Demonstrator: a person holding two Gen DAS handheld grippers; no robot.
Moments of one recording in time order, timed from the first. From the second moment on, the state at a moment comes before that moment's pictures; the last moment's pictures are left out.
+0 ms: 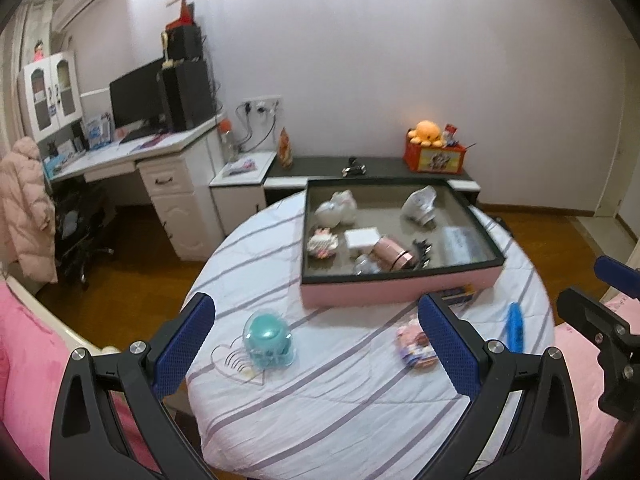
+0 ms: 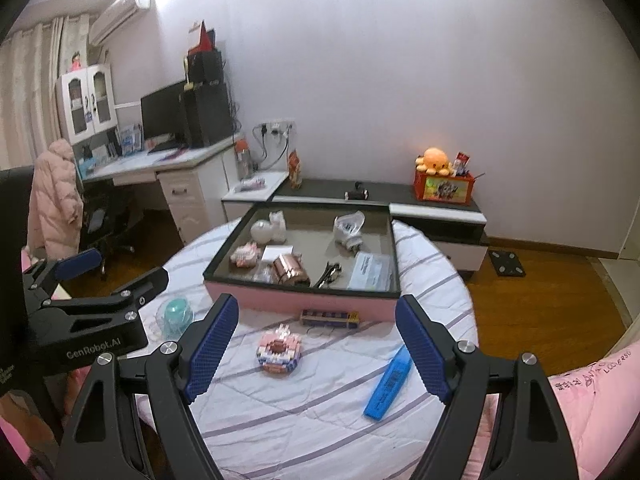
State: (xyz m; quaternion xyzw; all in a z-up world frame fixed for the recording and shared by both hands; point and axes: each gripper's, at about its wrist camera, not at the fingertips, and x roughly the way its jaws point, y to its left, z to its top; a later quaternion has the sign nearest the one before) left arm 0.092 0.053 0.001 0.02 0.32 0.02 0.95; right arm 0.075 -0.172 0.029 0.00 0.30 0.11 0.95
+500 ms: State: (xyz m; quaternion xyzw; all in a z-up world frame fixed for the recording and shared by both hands) left arm 0.113 0.102 -0.061 0.01 0.41 0.09 0.91; right arm 0.121 -0.129 -0.047 -0.03 0.42 0.13 0.90
